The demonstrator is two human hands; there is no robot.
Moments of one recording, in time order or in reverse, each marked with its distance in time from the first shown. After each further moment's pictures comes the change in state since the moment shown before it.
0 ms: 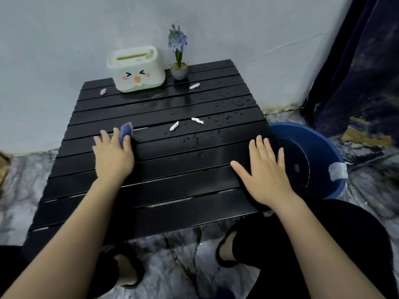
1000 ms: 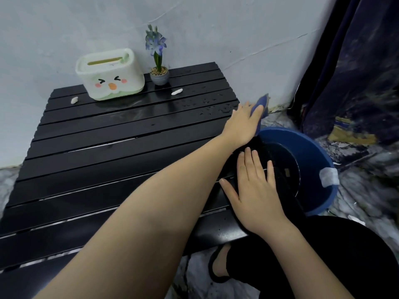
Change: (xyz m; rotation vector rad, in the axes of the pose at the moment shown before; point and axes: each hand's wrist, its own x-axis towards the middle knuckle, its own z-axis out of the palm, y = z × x) left_hand -0.033 0.319 0.054 -0.653 -0.598 0.564; right_hand -0.002 0.003 0.021 -0.080 0.139 -0.041
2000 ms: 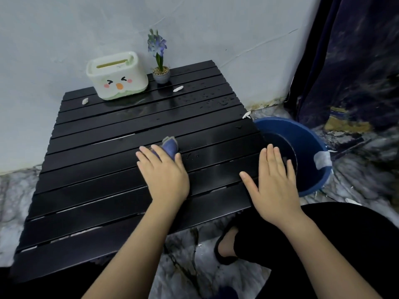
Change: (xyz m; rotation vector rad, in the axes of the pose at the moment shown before) left_hand -0.186 -0.099 -0.044 0.702 0.497 -0.451; right_hand -0.044 0.026 -0.006 -0.038 0.062 0.154
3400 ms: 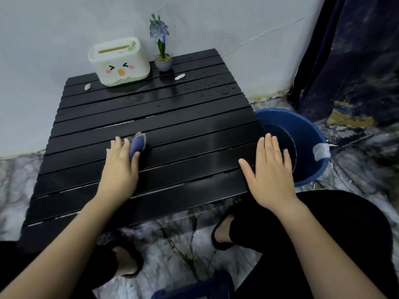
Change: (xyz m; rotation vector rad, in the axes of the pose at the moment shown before) left_hand 0.010 -0.115 -0.036 -0.135 -0.069 0.204; right_hand -0.001 0.001 0.002 0.028 -0.006 -0.017
